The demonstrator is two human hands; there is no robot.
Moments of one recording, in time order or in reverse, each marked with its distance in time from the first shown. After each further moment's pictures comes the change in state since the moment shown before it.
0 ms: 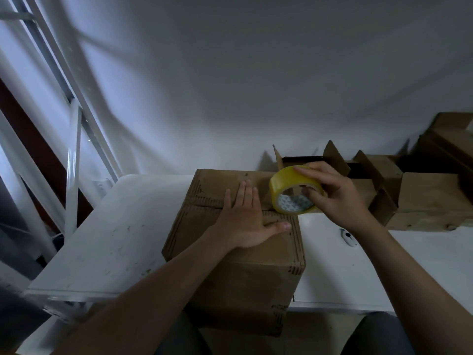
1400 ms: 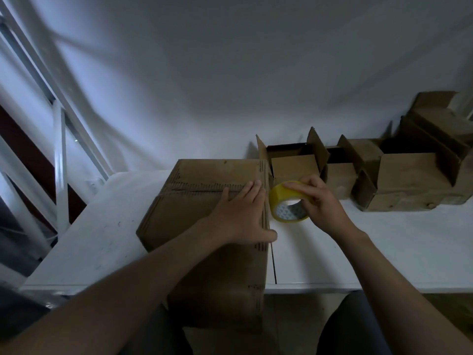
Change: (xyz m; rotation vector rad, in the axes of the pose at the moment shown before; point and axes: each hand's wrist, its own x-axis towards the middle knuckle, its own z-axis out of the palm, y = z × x) left_hand -0.021 0.049 -0.016 0.087 -0.068 0.185; right_hand -0.061 0.057 -0.007 -0.215 0.005 0.182
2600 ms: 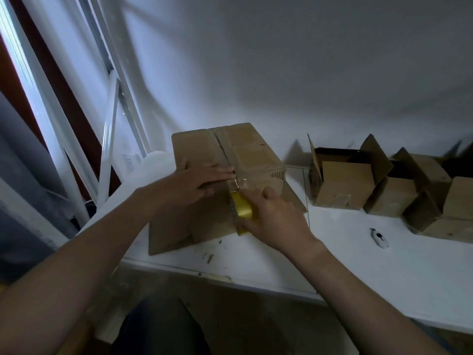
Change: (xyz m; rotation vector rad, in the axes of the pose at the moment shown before) left_hand -0.065 -0.240 0.017 -0.172 0.180 0.023; right_hand 0.039 -0.172 0.143 -0.467 -0.329 0.027
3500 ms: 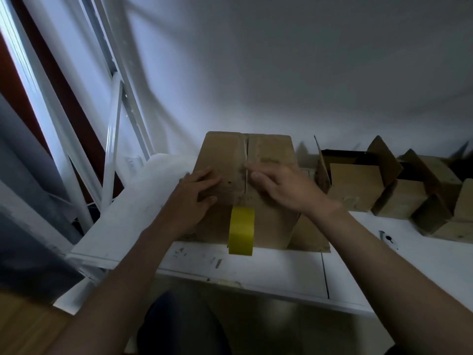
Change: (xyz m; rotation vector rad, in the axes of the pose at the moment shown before) left_hand -0.035 0.015 0.031 -0.335 0.411 -0.341; right_hand 0.064 0.012 -0.039 0.179 -0.046 -0.100
